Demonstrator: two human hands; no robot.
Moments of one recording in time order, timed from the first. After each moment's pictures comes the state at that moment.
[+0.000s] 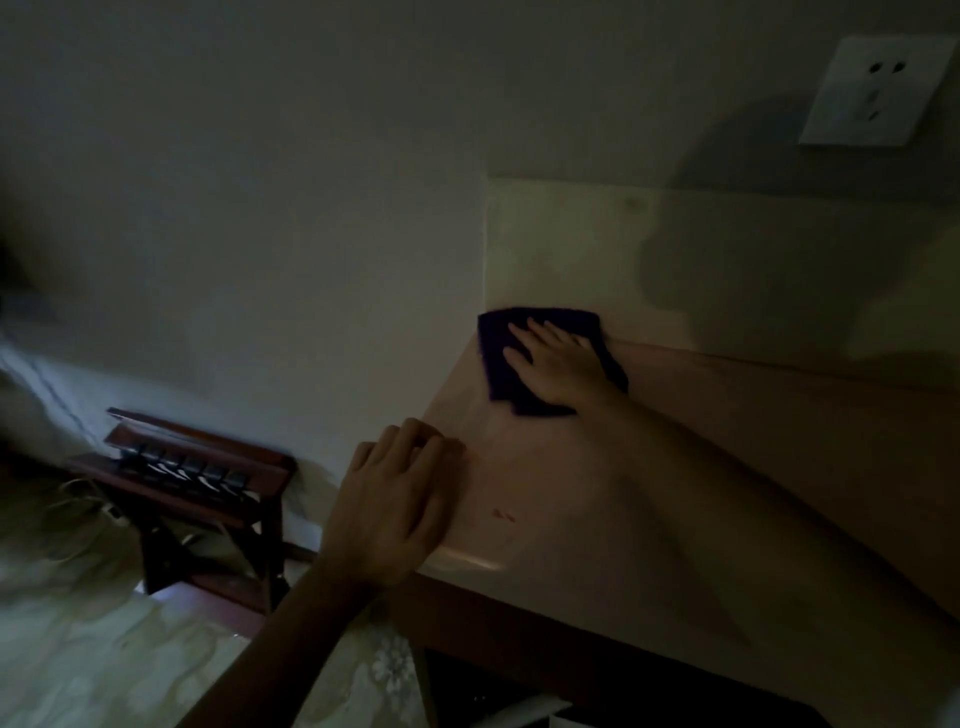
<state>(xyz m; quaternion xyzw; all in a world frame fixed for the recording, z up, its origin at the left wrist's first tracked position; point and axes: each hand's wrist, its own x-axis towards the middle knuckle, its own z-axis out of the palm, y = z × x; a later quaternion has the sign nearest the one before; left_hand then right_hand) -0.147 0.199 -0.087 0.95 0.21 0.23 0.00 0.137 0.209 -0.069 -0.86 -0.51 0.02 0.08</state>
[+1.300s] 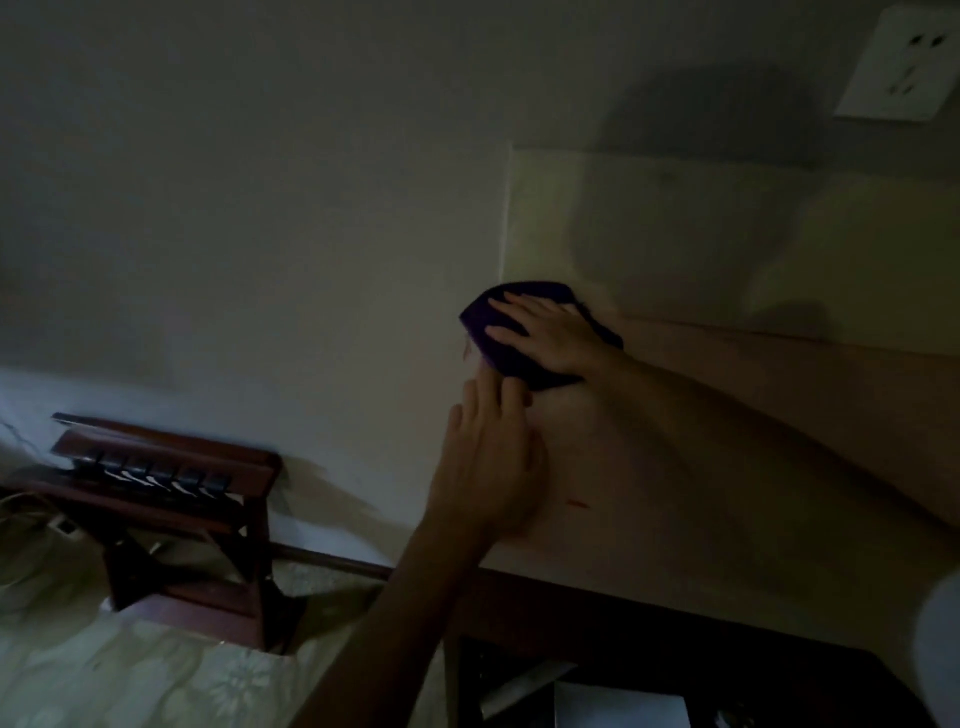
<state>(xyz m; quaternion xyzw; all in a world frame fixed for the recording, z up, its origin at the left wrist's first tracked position) -0.097 0.206 -0.083 0.92 0.21 0.30 0.13 0.132 0.251 -0.069 -0.83 -0.56 0.00 0.07</state>
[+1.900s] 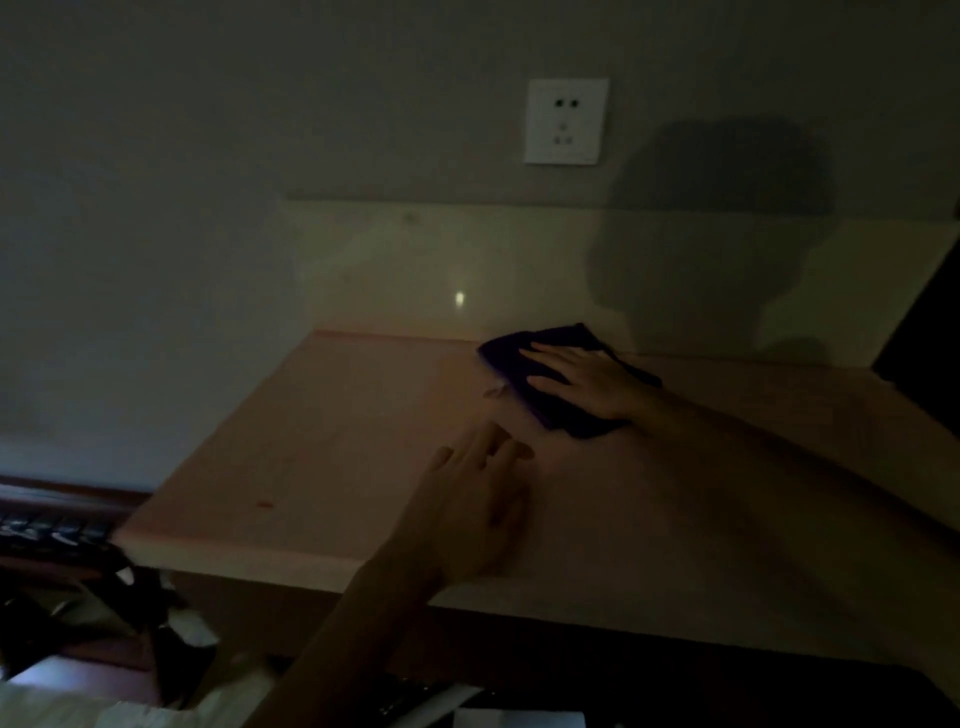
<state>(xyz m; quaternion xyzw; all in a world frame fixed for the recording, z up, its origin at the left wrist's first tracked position) 0.034 -0.001 -0.061 0.98 0.09 0.19 0.08 0.320 -0.046 -0.058 -0.83 -0.56 0.02 0.07</state>
